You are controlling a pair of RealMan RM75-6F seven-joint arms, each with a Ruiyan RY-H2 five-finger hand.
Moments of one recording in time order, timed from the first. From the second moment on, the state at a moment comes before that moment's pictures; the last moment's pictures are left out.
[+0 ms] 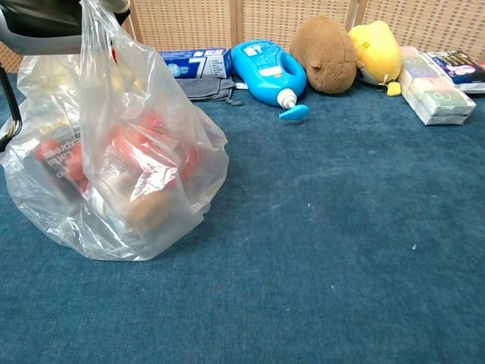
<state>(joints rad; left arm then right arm) -0.27 -1.52 -1.09 -1.67 0.43 -0.13 -0.95 -0.04 -1.13 0.07 -1.52 -1.55 1.65 0.10</state>
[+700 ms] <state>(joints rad) -0.36 -1.39 -1.14 -1.78 0.38 -0.09 -0.95 -0.03 -1.13 0.07 -1.53 -1.55 1.64 0.10</state>
